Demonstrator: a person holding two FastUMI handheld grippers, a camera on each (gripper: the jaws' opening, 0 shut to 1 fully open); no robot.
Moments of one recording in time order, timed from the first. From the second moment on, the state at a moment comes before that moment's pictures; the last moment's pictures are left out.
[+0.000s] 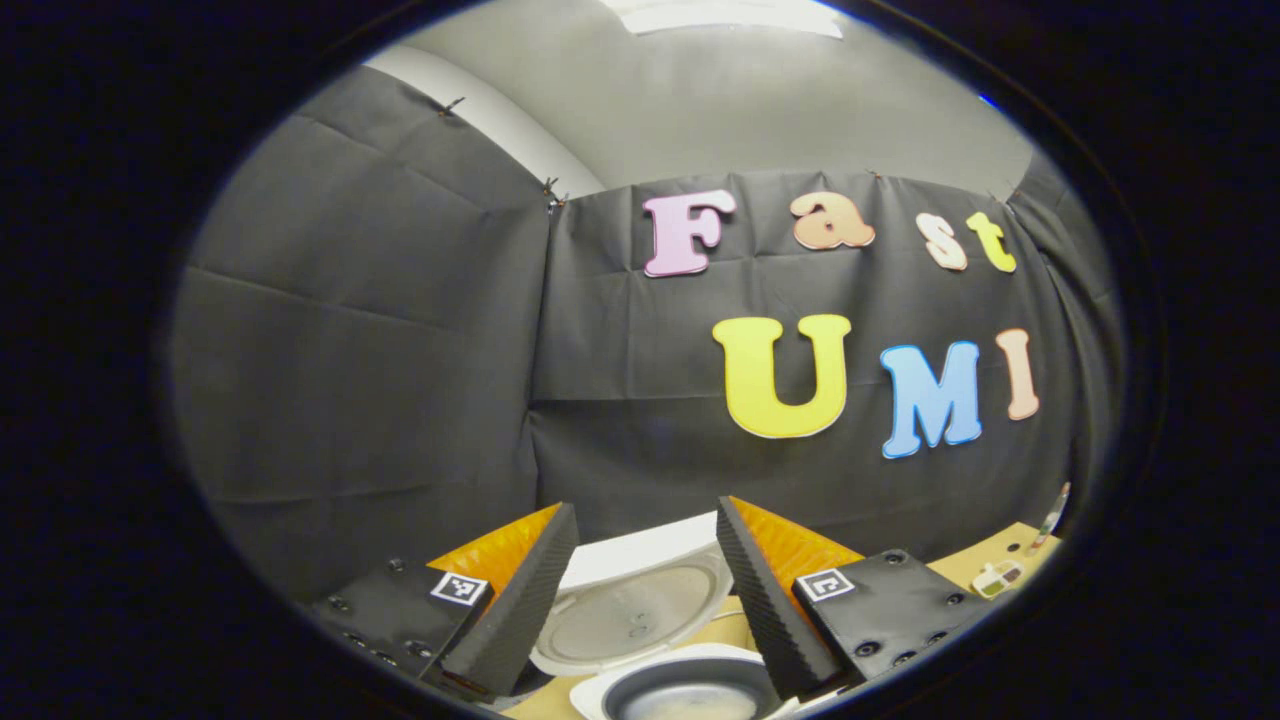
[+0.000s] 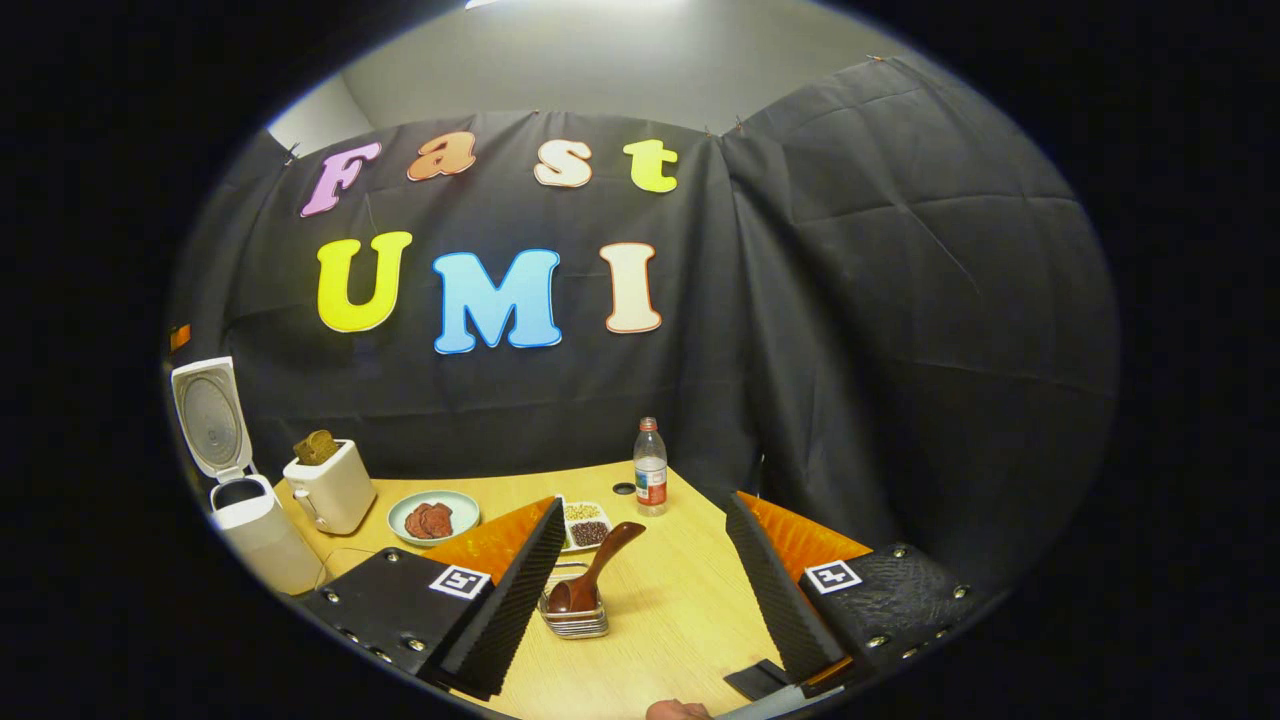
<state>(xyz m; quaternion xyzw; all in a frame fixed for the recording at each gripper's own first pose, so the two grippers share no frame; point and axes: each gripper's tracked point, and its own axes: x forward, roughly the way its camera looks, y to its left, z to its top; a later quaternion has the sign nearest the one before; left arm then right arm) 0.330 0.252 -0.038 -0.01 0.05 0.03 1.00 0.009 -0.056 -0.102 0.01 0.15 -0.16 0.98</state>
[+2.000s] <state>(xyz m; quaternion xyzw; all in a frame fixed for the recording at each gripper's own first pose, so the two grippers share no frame) 0.293 0.163 -0.172 -0.03 0.22 0.05 0.97 0.027 -0.053 -0.097 -0.01 0.15 -0.05 0.99</state>
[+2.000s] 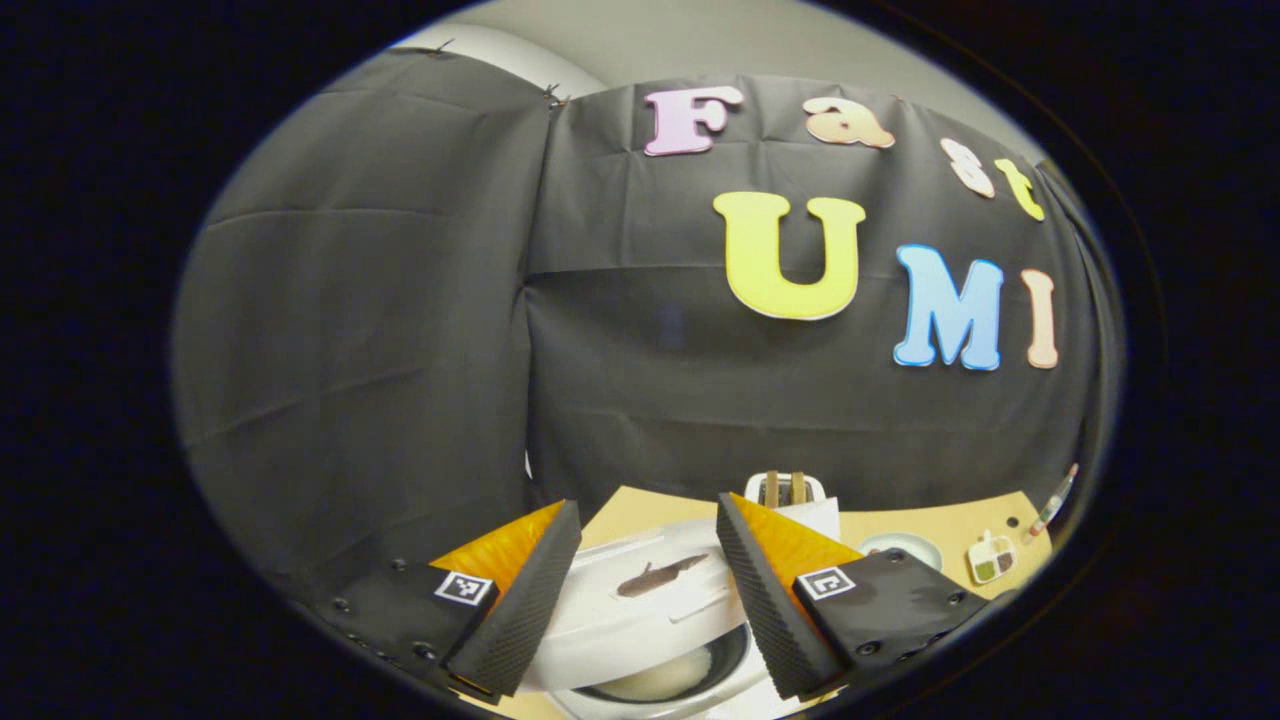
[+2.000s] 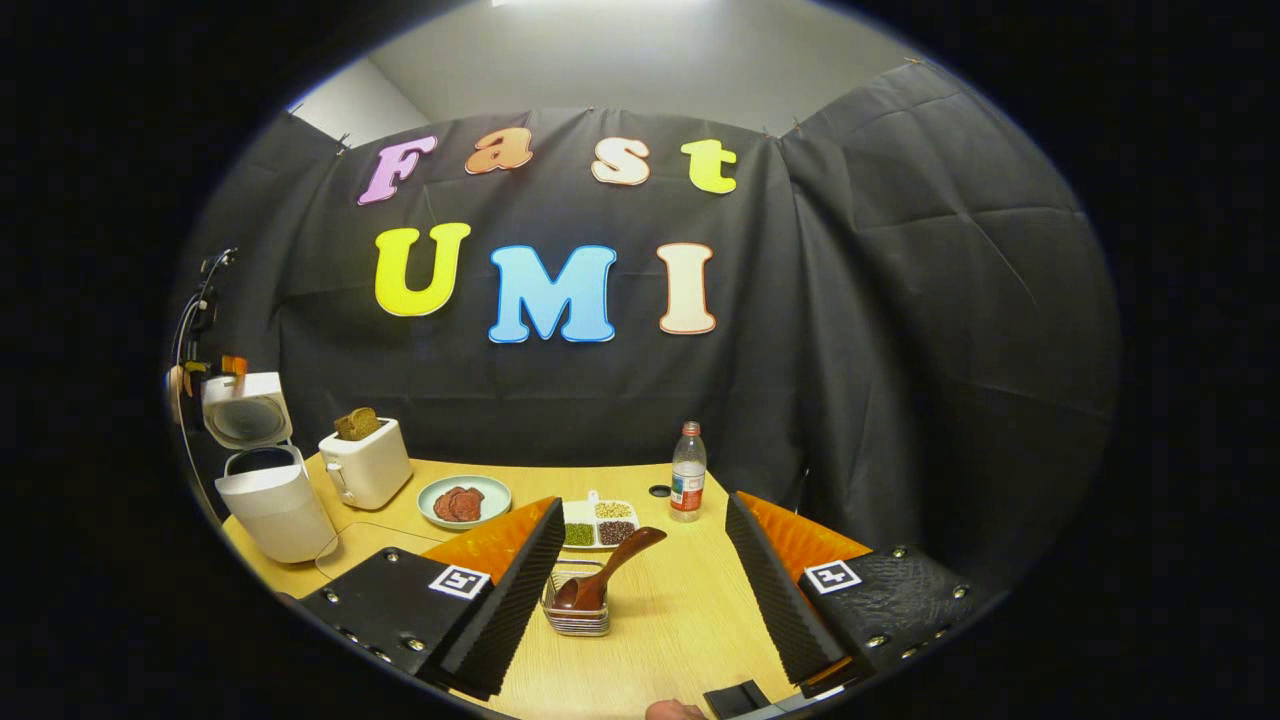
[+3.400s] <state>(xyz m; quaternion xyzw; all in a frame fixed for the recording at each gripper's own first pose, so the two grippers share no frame) 0.217 0.111 -0.304 -0.01 0.33 0.03 0.94 0.027 -0.072 -0.112 -0.01 0.16 -0.04 0.99</state>
